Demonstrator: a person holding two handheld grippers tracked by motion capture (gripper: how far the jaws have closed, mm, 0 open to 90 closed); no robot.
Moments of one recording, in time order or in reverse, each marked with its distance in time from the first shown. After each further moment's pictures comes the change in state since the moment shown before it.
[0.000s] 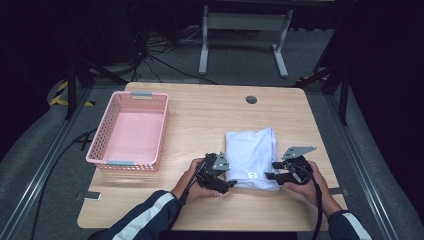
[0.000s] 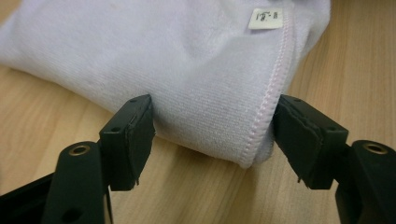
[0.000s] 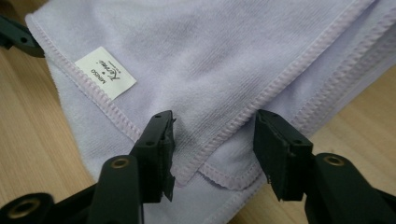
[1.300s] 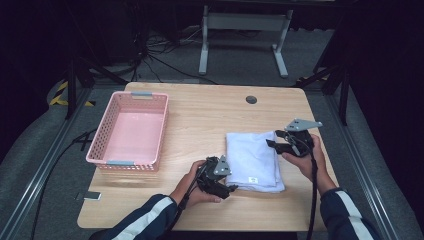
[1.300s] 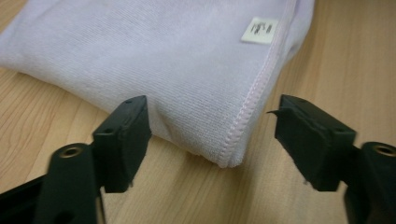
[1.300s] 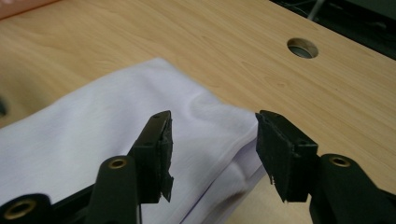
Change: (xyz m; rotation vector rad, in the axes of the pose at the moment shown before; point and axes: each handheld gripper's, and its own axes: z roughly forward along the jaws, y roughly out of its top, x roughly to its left) left arm -0.018 0.008 -0.012 0.017 0.010 0.030; right arm -0.035 0.064 -0.015 -0.190 -0.206 -0.022
